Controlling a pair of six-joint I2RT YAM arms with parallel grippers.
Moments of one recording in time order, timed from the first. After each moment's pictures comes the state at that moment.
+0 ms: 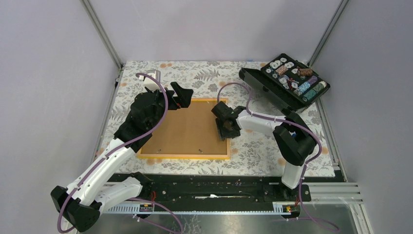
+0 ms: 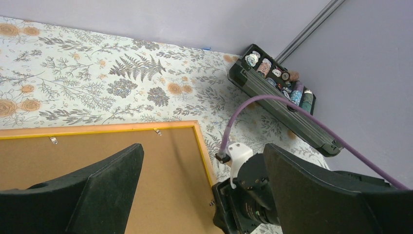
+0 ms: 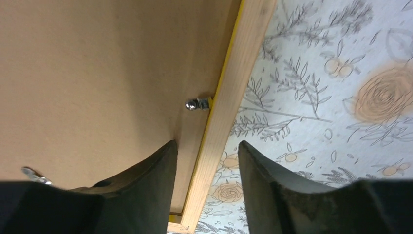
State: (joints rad) left arm -0.57 0.94 0.95 -0.11 -0.16 -0.50; right arm 0.77 1.82 1.19 -0.64 0.16 0.52
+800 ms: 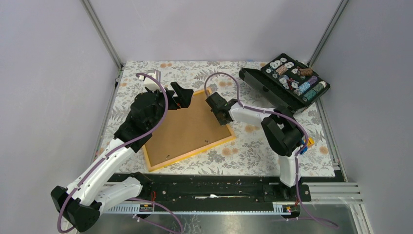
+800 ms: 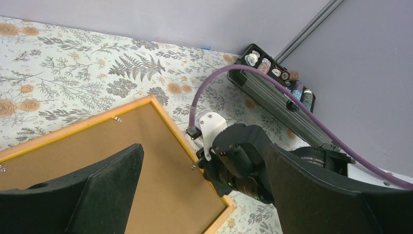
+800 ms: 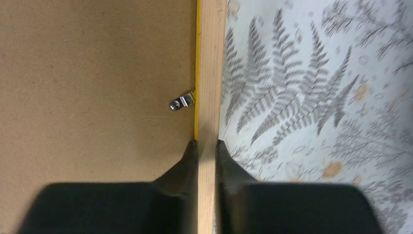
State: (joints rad) left arm -0.57 0.94 0.95 -0.11 -0.16 -0.50; right arm 0.75 1.98 1.34 -0.52 0.36 0.18
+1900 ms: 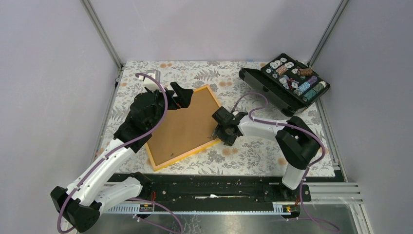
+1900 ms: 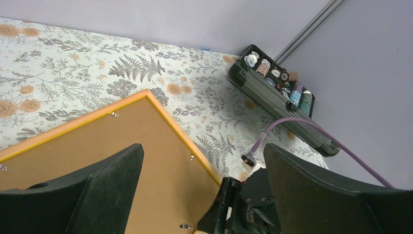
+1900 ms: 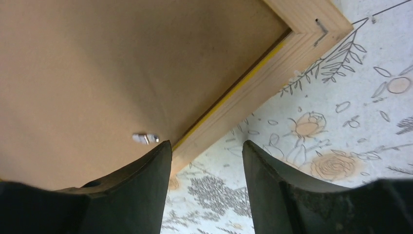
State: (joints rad) left arm -0.57 0.94 0.95 -0.11 -0.16 -0.50; right arm 0.82 1.75 1.07 -0.54 0.14 1.27
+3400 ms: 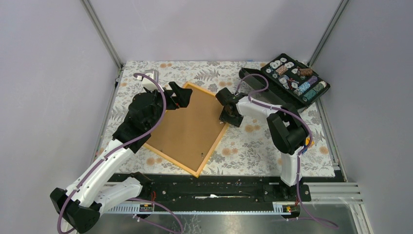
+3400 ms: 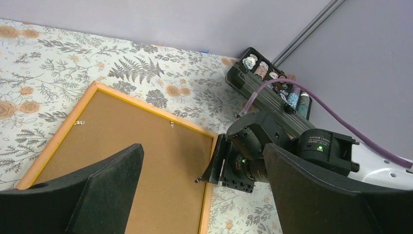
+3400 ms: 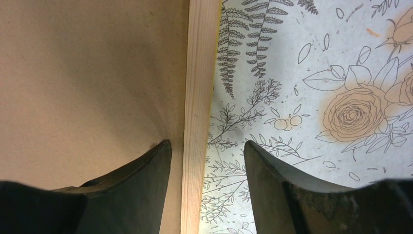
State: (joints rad) left arm -0.56 0.92 0.95 -0.11 -0.15 -0.51; right arm 0.64 1.98 1.38 -0.70 0.29 1.02
